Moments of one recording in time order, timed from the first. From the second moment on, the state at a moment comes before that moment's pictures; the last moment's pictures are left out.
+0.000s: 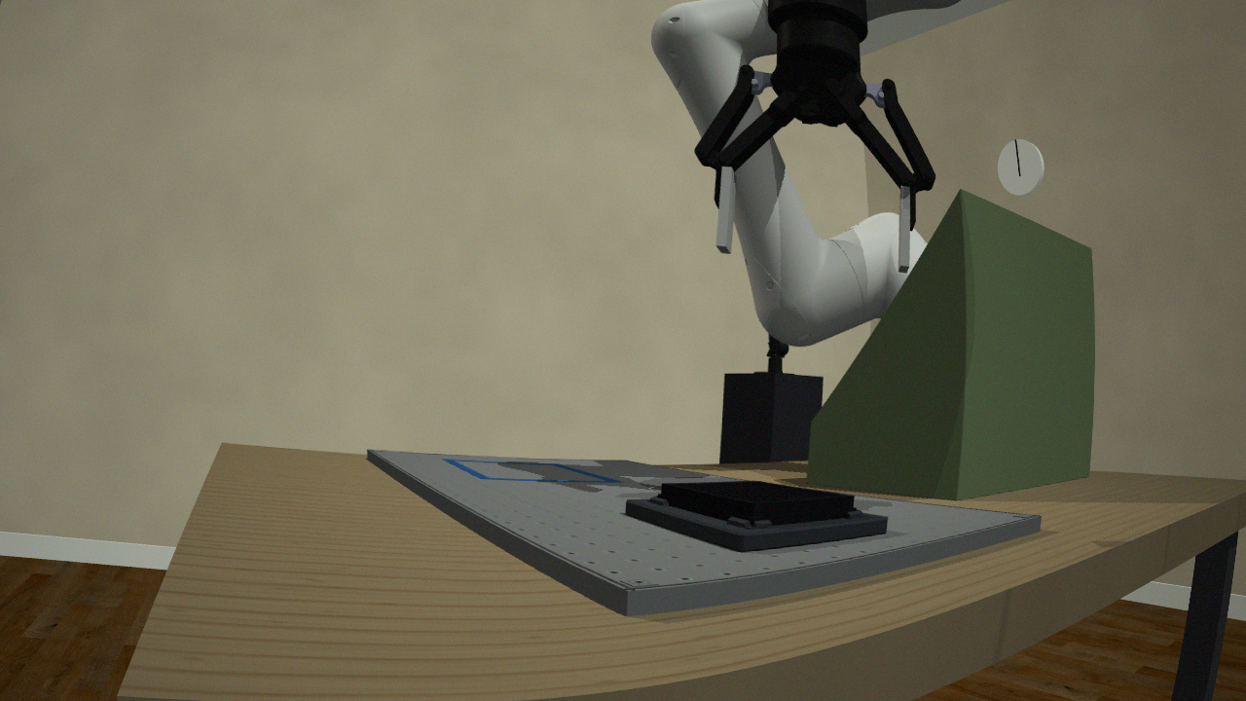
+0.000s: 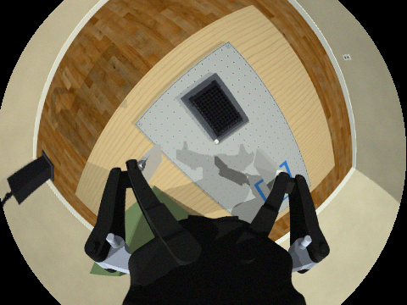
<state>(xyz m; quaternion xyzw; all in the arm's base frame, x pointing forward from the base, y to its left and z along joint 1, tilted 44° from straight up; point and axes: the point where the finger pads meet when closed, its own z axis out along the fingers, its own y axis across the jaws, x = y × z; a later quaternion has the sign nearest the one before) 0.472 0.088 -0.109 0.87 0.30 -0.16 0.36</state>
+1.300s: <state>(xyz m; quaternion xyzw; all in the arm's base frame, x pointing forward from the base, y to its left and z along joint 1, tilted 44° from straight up) 0.529 0.019 -0.199 0.73 0.57 -0.28 0.25</state>
